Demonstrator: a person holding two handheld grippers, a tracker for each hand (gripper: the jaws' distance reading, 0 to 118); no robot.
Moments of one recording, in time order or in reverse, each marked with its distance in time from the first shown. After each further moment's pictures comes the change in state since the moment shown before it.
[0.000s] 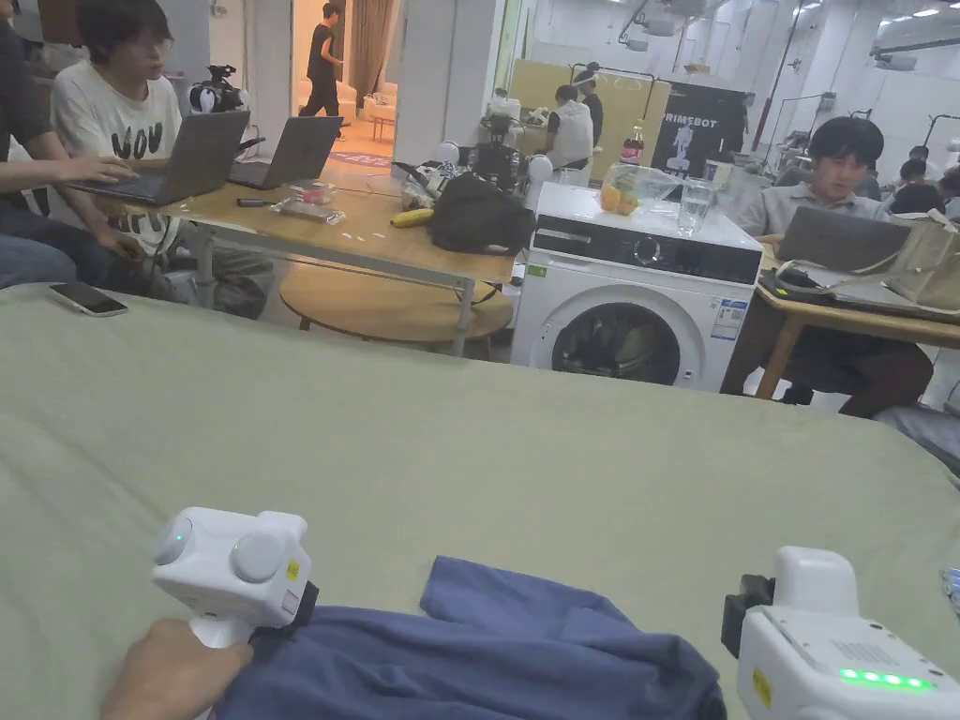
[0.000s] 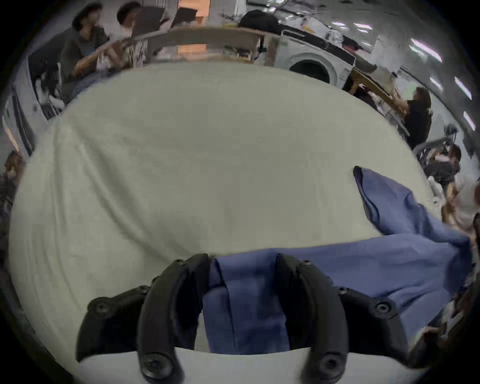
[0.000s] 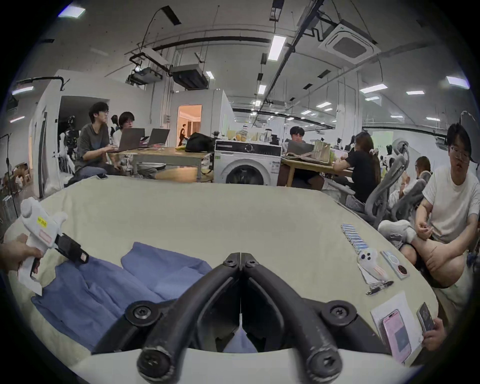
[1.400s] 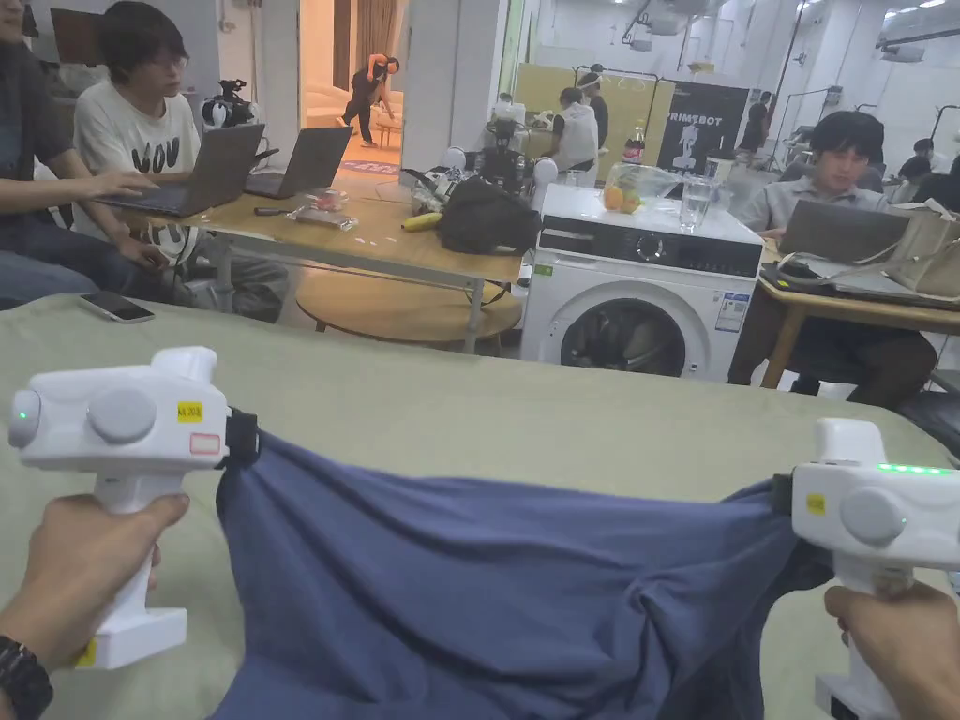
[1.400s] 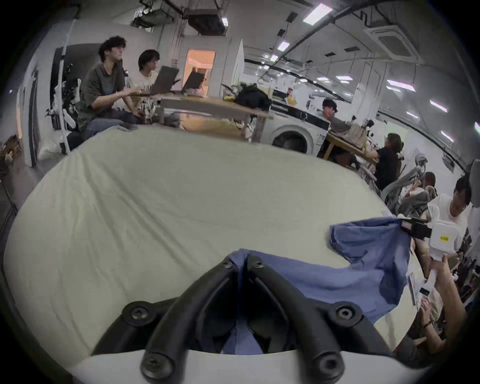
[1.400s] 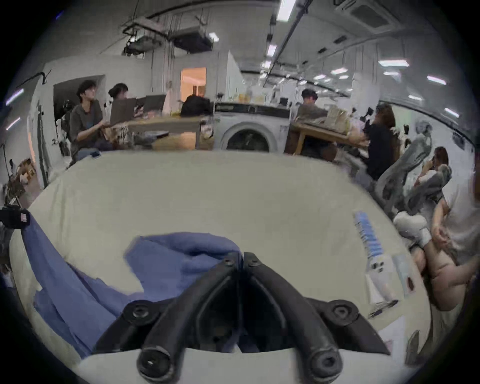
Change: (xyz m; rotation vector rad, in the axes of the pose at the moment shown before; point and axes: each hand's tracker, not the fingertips) left arm -0.068 0.019 0.186 0.438 -0.065 0.166; right arm 0.066 0.081 -0.042 -0.098 0.007 -0.017
